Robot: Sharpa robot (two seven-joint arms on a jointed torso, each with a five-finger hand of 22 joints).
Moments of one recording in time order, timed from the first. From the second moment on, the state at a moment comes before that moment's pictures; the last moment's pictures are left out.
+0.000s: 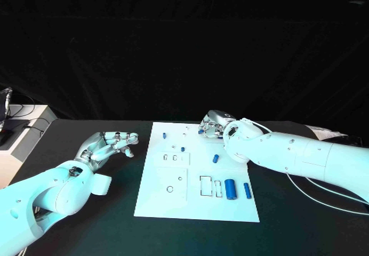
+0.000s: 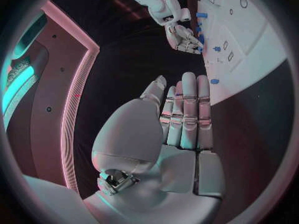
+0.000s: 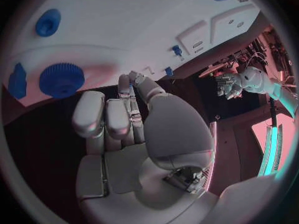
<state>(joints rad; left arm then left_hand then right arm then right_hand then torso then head) 1.00 -0.90 0.19 1.53 -0.30 -0.26 0.31 1.41 0.02 -0.02 0.00 0.27 1.10 0.14 0.07 0.07 1.25 0.08 0.06 0.06 1.21 0.01 0.71 0.55 0.10 0.92 0.02 0.94 0.41 1.26 -0.65 -0.10 1.18 -1.35 -0.47 -0.24 1.27 -0.03 0.26 -0.19 0.38 1.17 0.10 0.07 0.07 1.33 0.02 0.12 0.30 1.45 -0.06 1.17 1.02 0.08 1.47 -0.08 0.99 1.31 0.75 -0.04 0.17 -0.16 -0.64</state>
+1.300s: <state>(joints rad) 0.99 -0.90 0.19 1.53 -0.30 -0.26 0.30 1.41 0.02 -0.01 0.00 0.27 1.09 0.14 0.07 0.07 1.25 0.08 0.06 0.06 1.21 0.01 0.71 0.55 0.10 0.92 0.02 0.95 0.41 1.21 -0.65 -0.10 1.15 -1.18 -0.50 -0.14 1.25 -0.09 0.25 -0.17 0.38 1.07 0.14 0.07 0.07 1.25 0.07 0.07 0.06 1.43 -0.03 1.15 0.95 0.12 1.46 -0.04 0.89 1.31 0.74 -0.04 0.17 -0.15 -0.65</state>
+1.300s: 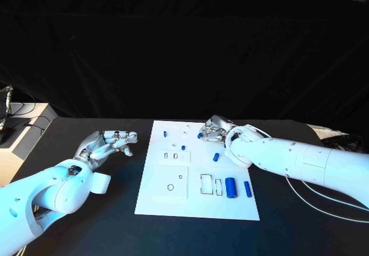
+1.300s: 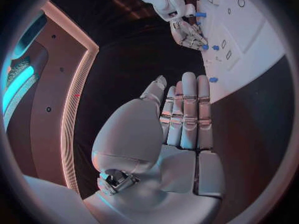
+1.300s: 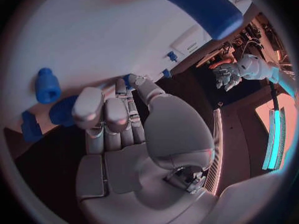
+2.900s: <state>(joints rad) 0.99 -0.90 0.19 1.52 -0.30 -0.26 0.30 1.41 0.02 -0.01 0.00 0.27 1.09 0.14 0.07 0.07 1.24 0.08 0.06 0.06 1.21 0.01 0.71 0.55 0.10 0.92 0.02 0.95 0.41 1.20 -0.64 -0.10 1.16 -1.40 -0.55 -0.22 1.31 -0.08 0.06 -0.10 0.38 1.09 0.10 0.06 0.07 1.03 0.03 0.96 0.94 1.43 -0.06 1.20 0.99 0.12 1.46 -0.07 0.97 1.31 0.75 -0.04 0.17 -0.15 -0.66</state>
